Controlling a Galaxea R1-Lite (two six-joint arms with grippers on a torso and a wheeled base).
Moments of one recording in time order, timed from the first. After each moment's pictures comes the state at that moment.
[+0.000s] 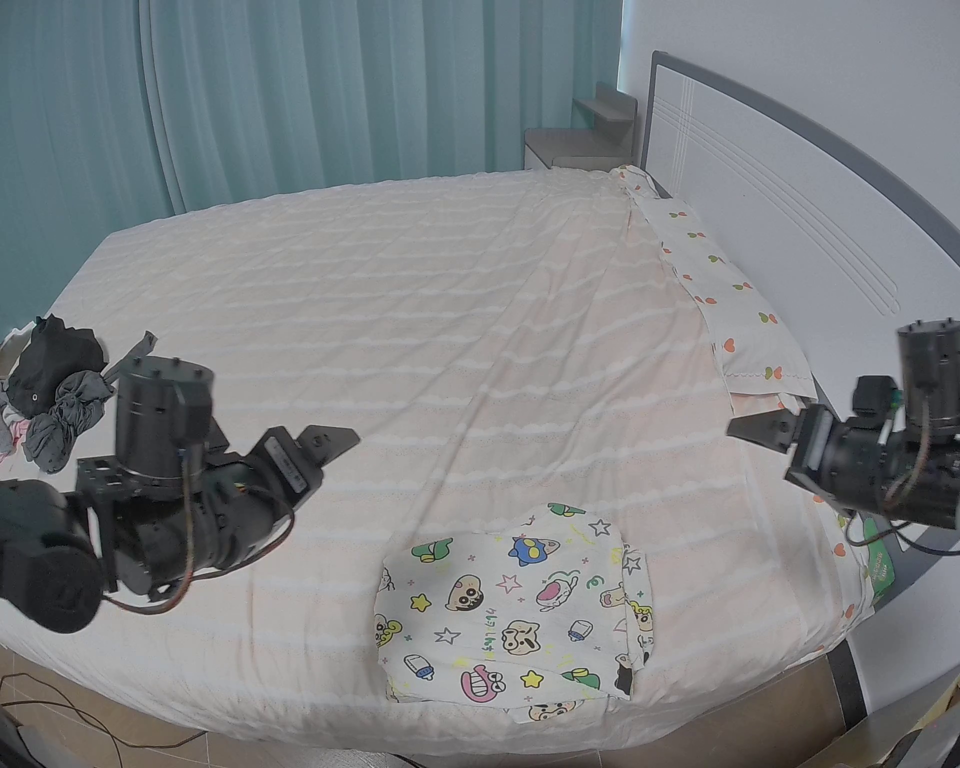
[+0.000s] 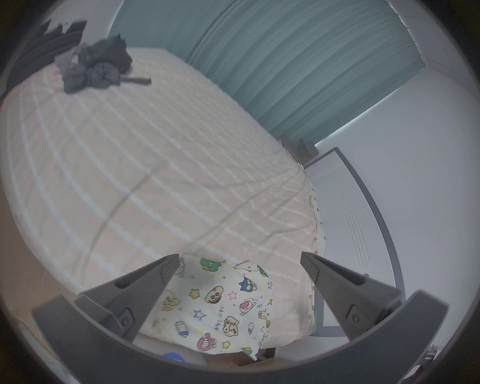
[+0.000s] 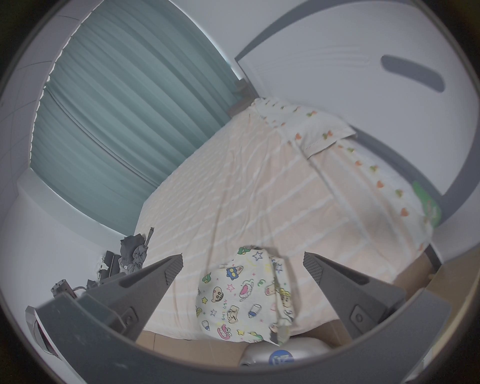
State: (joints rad) left arm -0.51 1.55 -0.68 -0.41 0.18 -0.96; right arm 0.43 1.40 -0.74 -0.18 -0.09 0.72
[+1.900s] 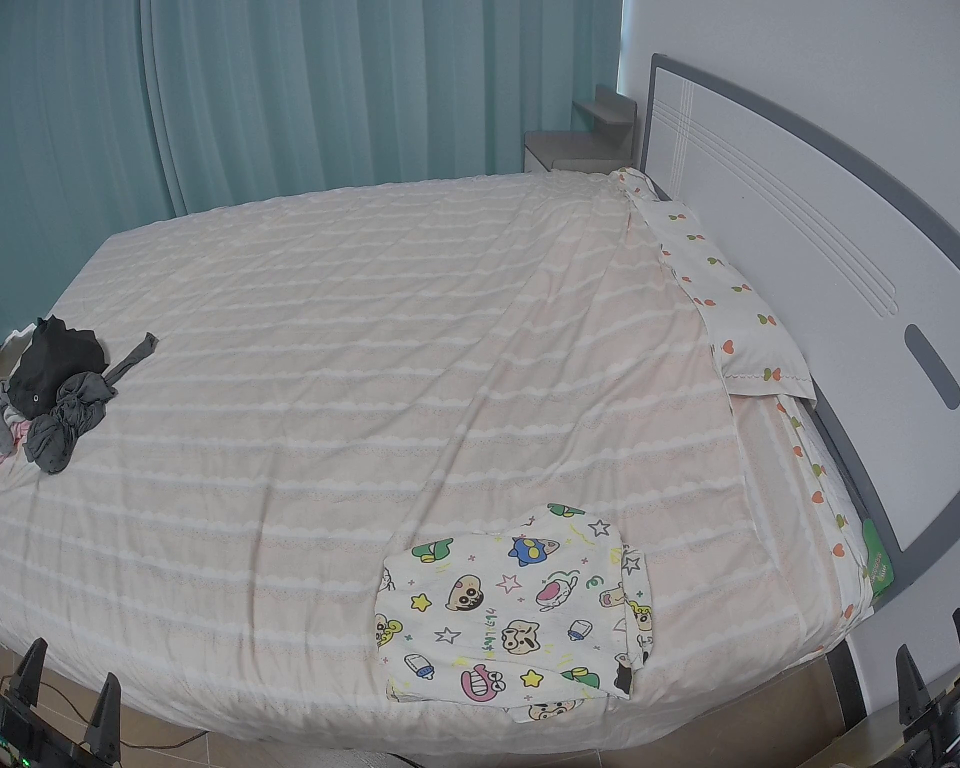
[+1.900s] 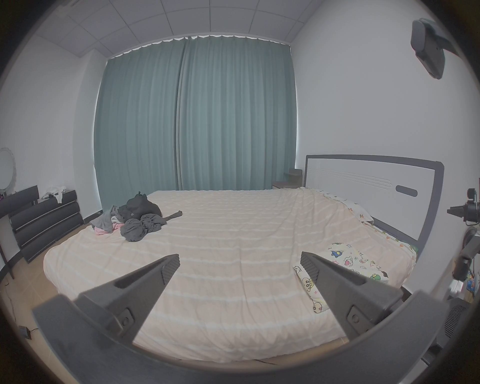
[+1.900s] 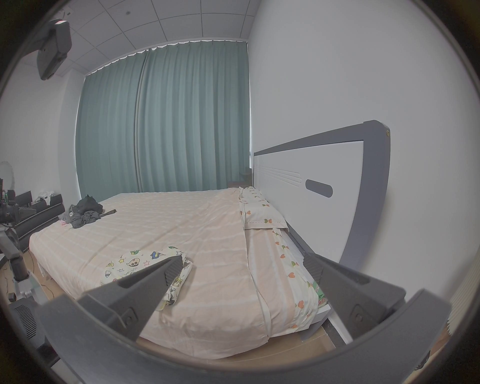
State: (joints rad) left arm 0.00 0.01 -0.02 0.01 0.03 -0.02; right arm 0.00 0.01 -0.02 0.00 -0.03 -0.01
